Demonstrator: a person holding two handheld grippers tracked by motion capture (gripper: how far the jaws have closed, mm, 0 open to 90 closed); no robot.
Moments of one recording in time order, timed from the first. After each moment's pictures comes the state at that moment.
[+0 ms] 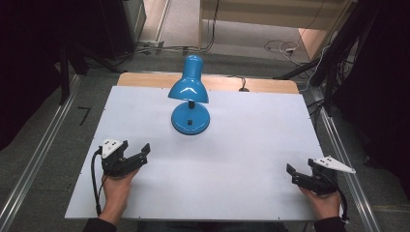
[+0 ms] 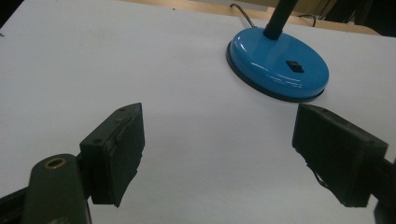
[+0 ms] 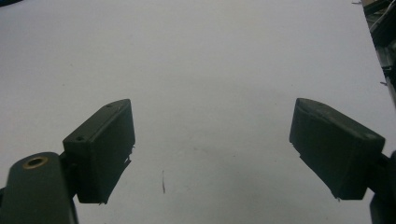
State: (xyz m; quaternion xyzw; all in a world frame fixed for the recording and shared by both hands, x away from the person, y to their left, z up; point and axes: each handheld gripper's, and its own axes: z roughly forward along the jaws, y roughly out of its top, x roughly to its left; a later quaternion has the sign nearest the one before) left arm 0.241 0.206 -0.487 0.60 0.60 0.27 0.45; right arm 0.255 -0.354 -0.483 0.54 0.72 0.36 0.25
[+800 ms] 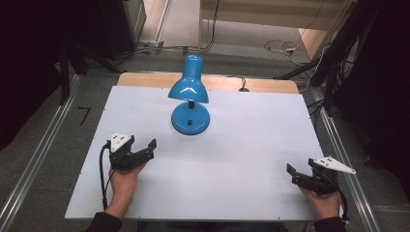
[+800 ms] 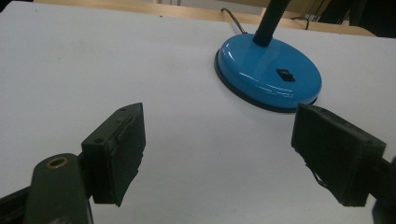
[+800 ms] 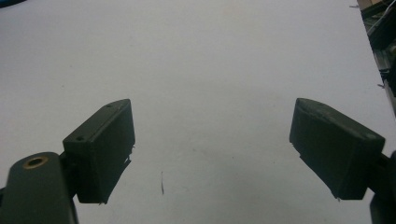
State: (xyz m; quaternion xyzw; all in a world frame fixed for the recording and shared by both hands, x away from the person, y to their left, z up) left arm 0.258 0.191 -0.484 0.61 0.59 0.27 0.46; right arm 0.254 -0.354 -0.483 0.54 0.72 0.36 0.25
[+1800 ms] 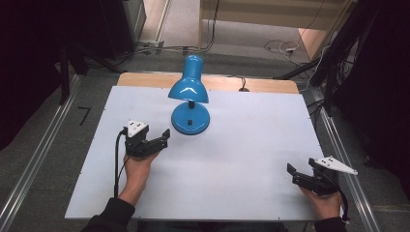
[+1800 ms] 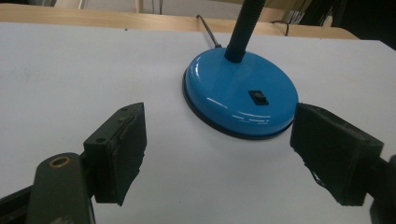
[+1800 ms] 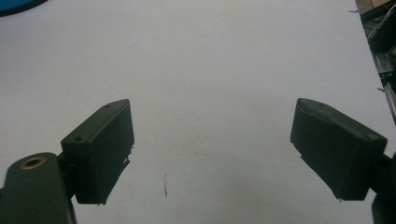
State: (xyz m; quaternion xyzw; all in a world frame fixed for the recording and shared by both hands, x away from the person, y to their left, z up) left arm 0.296 0.159 -0.468 0.63 0.57 0.26 0.46; right arm 0.253 -0.355 -0.480 0.53 0.72 0.37 0.25
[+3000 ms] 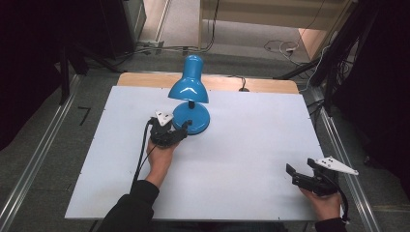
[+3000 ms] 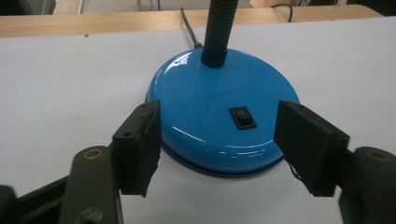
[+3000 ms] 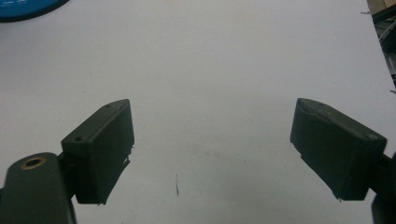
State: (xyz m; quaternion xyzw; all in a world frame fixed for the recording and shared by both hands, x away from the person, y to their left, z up) left arm 0.344 0.104 -0.484 0.66 0.55 0.28 0.43; right arm 0.251 -0.354 -0.478 0.53 0.72 0.38 0.24
